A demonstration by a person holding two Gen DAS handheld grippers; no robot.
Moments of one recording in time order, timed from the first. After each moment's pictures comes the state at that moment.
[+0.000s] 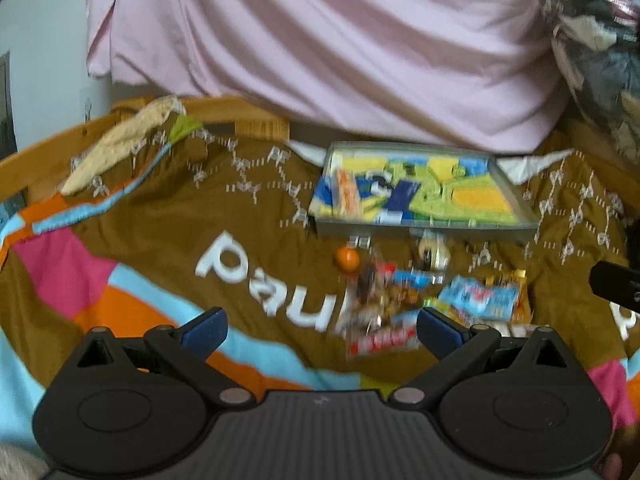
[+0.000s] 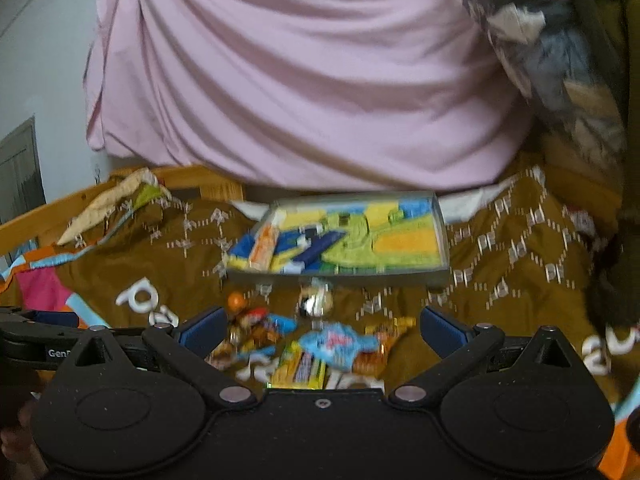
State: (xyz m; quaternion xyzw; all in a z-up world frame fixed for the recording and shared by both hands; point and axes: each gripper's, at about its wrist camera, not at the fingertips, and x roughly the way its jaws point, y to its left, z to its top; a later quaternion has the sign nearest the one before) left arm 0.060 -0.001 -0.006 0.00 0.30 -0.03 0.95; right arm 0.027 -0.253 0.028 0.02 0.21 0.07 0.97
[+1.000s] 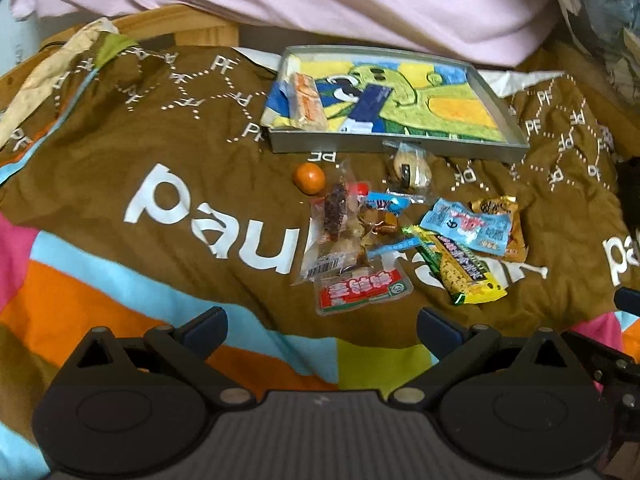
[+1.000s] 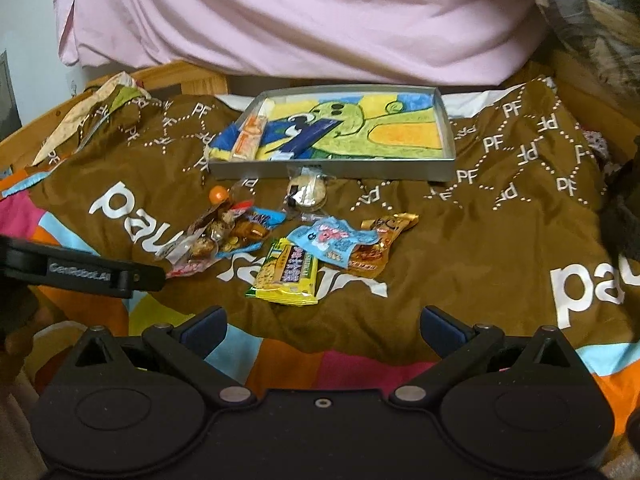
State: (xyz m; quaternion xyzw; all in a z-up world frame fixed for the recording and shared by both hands) left arm 0.119 -0.013 -0.032 0.01 0.44 -0.11 0.89; right arm 0.062 -0.241 -0.006 -0.01 0.35 0.06 0.93
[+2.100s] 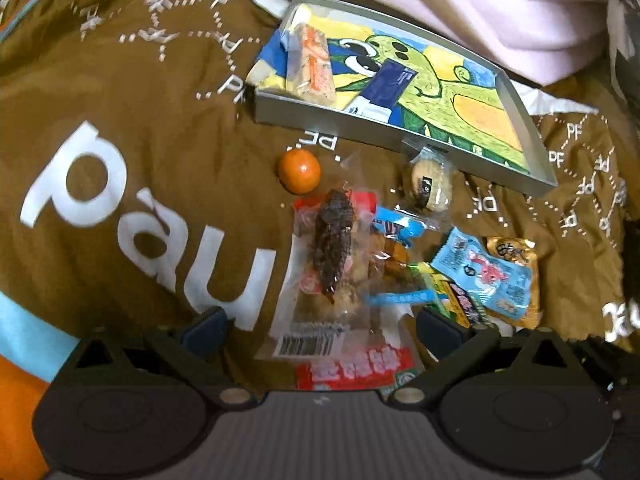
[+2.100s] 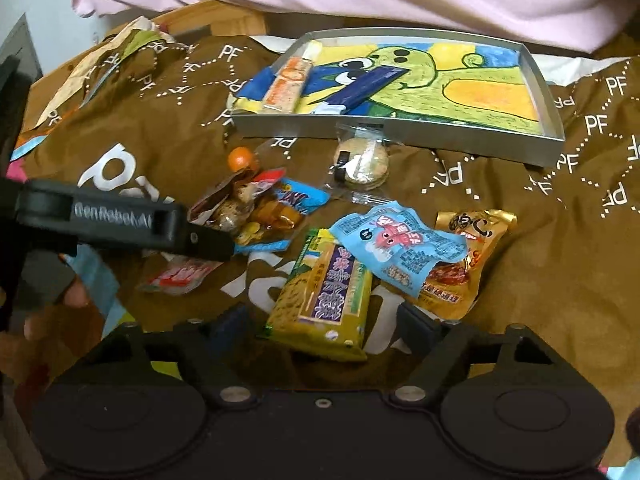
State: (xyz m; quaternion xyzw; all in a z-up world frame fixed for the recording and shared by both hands) left arm 0.203 -0.012 -0.076 -0.08 0.49 -0.13 0.86; right arm 0.158 -0.217 -0.049 -0.01 0.42 0.14 0.90
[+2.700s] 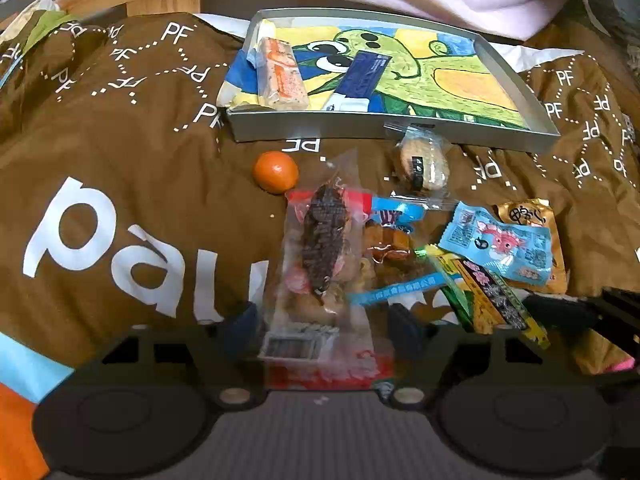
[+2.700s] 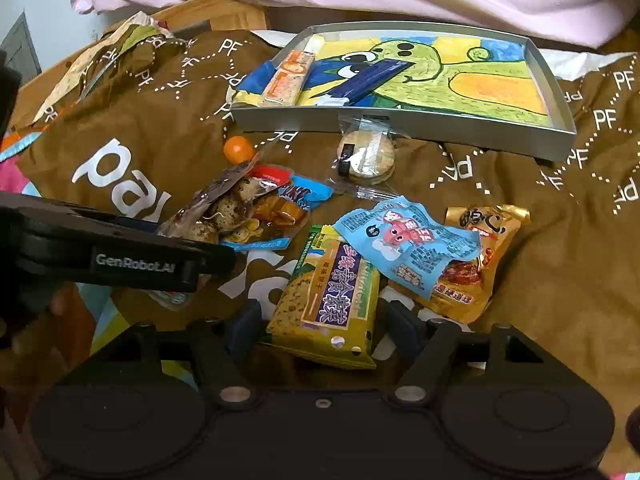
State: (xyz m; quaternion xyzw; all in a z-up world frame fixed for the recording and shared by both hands) left arm 0.194 -0.032 -0.077 0.01 0.47 -0.13 0.87; right arm 0.161 -0.211 -0.059 -0.02 0.42 0.14 0.90
